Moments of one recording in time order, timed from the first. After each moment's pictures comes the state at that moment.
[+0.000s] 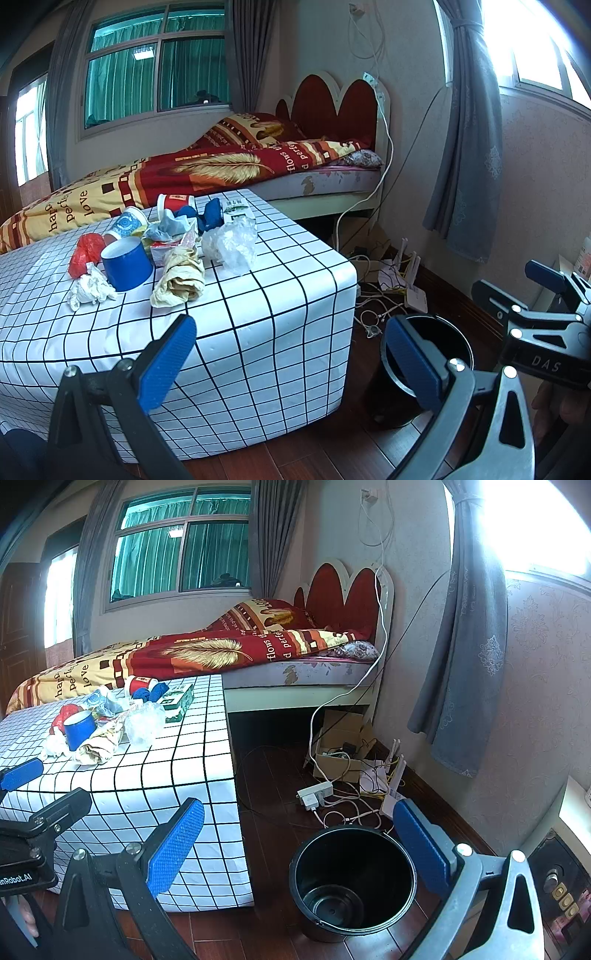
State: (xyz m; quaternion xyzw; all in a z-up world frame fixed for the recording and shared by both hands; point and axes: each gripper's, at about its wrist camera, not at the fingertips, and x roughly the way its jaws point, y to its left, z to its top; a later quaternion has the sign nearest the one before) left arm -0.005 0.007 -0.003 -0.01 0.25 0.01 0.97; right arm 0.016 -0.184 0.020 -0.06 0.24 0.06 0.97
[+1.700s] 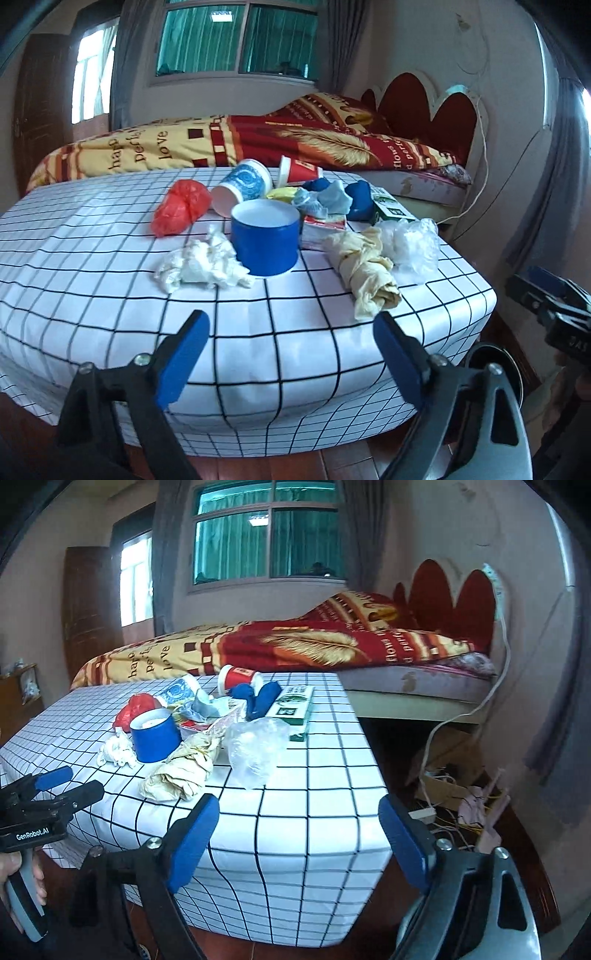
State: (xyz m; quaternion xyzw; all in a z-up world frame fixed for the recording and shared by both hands) left arm 0.029 0.175 -0.032 -0.10 0.28 0.10 0.95; right arm 0.110 -0.035 0.007 -0.08 0.26 0.25 0.93
